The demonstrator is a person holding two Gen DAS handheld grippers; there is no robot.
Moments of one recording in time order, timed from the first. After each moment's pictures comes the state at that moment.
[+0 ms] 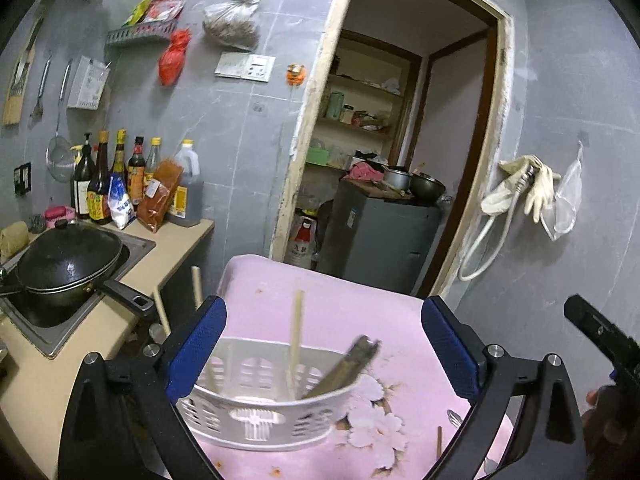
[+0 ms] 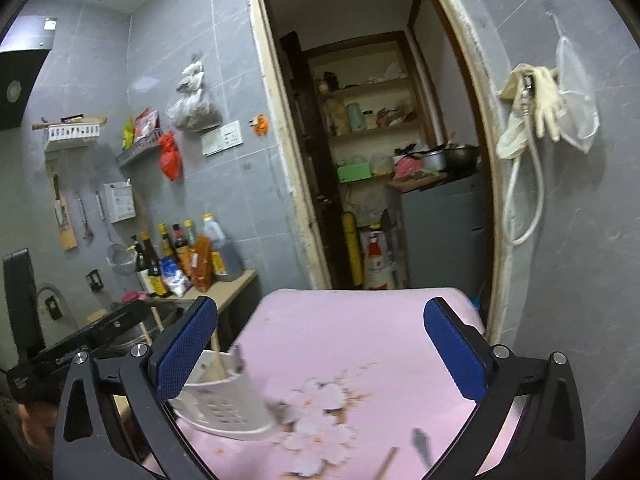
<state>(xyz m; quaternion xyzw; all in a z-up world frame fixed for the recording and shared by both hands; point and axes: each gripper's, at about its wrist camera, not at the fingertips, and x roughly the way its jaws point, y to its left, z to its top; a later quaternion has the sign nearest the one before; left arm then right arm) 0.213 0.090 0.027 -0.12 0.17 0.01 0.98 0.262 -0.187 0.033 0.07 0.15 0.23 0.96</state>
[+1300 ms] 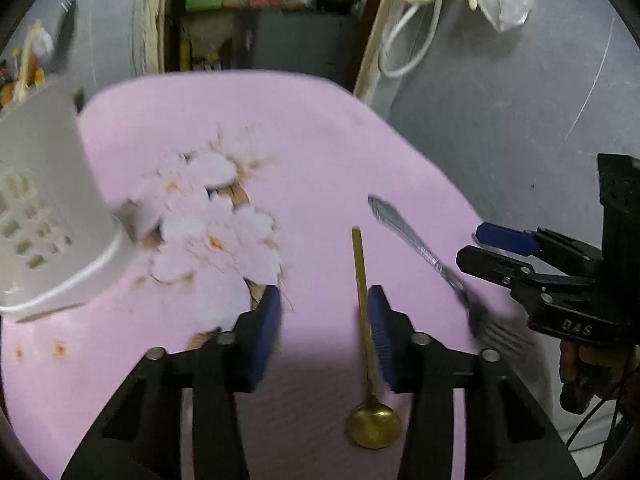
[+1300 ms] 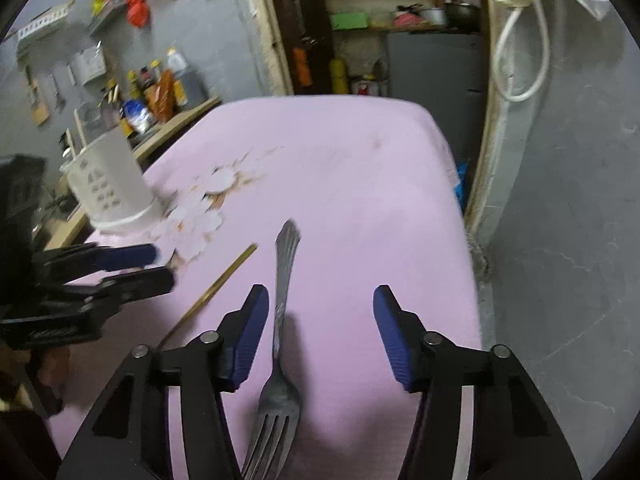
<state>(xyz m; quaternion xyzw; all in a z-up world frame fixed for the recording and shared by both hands) 0.273 -0.066 -0.156 -0.04 0.45 -0.16 0.88 0.299 -0.273 -0.140 -0.04 0.41 0.27 0.87</state>
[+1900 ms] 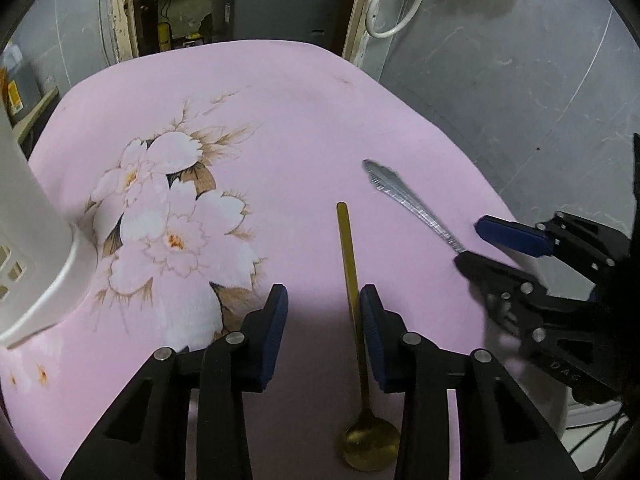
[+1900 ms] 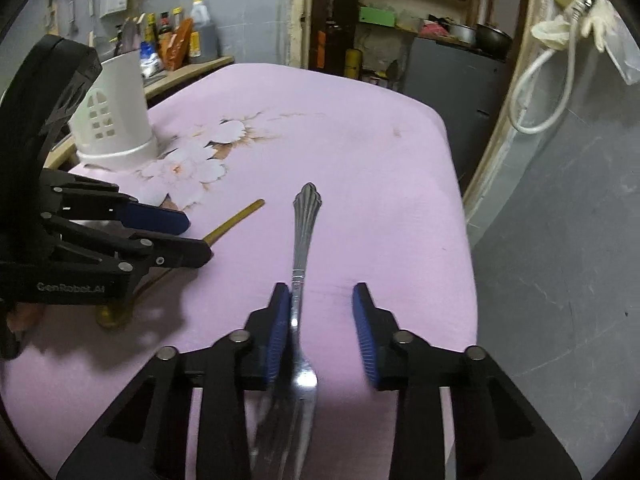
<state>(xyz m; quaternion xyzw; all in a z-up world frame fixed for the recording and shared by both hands) 0.297 -0.086 -0.173 0.01 0.49 -0.16 0.85 0.286 -0.251 -0.150 -0.15 0.40 0.24 0.87</state>
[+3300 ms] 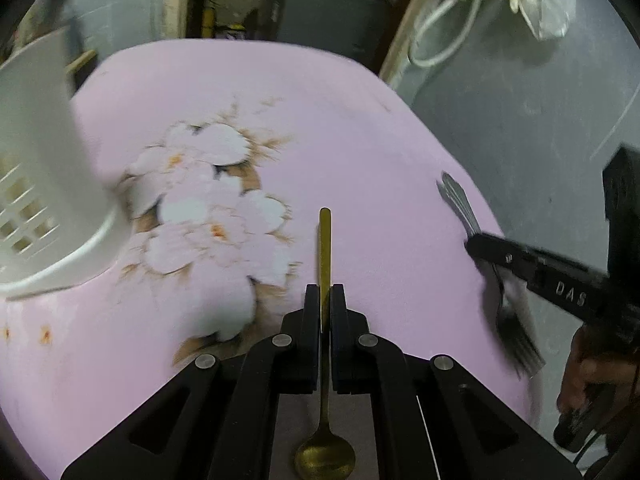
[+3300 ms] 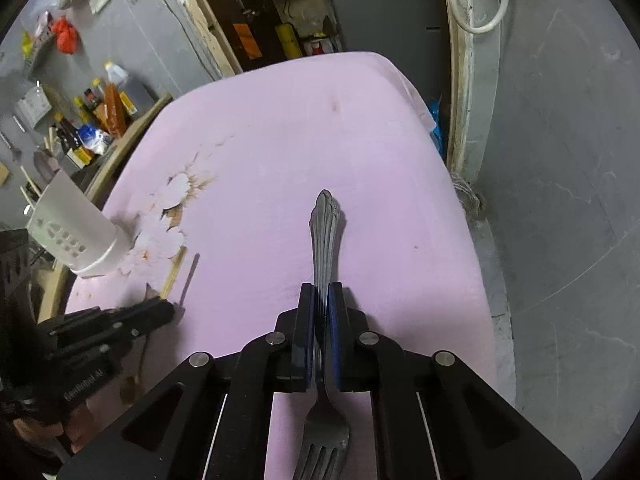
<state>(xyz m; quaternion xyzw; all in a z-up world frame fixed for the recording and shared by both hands) 0.286 -0.057 -0.153 -0.09 0.48 -0.11 0.87 0.333 -0.277 -0.141 0.04 0.49 0.19 0.85</state>
